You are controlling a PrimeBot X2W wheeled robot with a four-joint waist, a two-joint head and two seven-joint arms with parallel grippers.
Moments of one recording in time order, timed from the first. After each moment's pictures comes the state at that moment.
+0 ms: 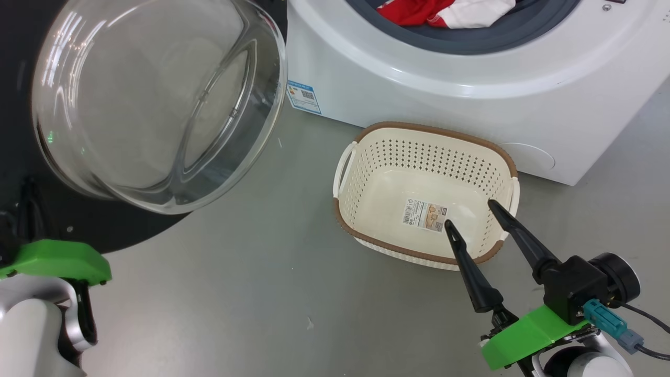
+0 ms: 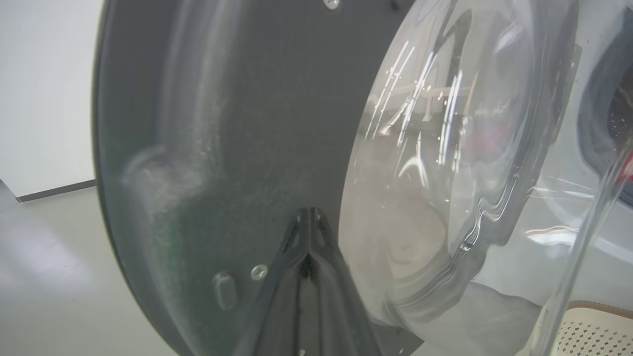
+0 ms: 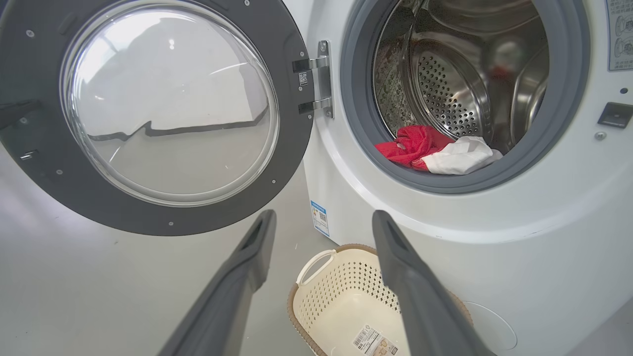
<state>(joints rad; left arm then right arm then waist) -0.48 0.33 -0.09 0.50 -0.48 0.31 -0.25 -0.03 -0.05 0.14 -0.20 0.12 0.13 0.06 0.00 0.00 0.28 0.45</state>
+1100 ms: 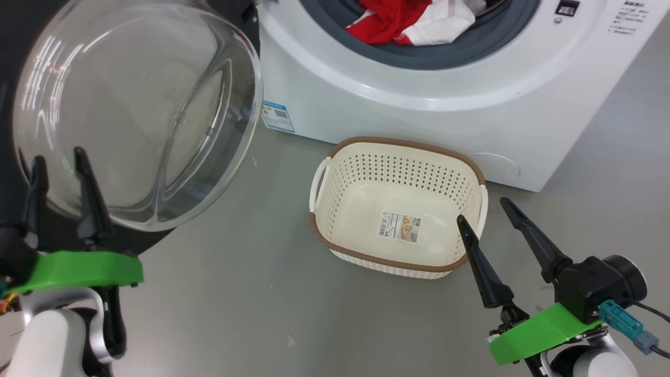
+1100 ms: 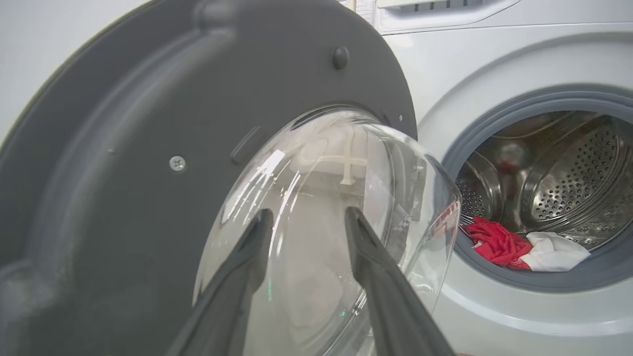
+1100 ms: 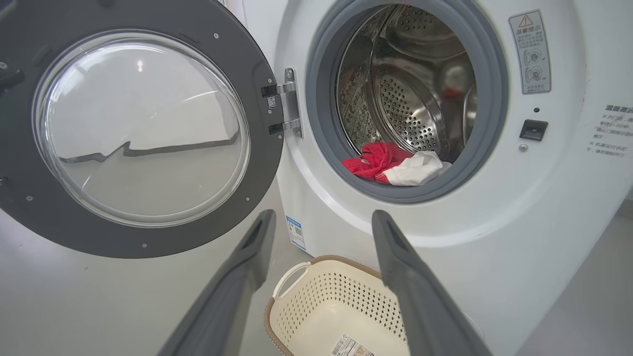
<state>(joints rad) -0.38 0.24 -0.02 0.19 -0.42 0.23 -0.24 -0.03 -0.05 0.11 -0.16 0.16 0.13 0.00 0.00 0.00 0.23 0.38</state>
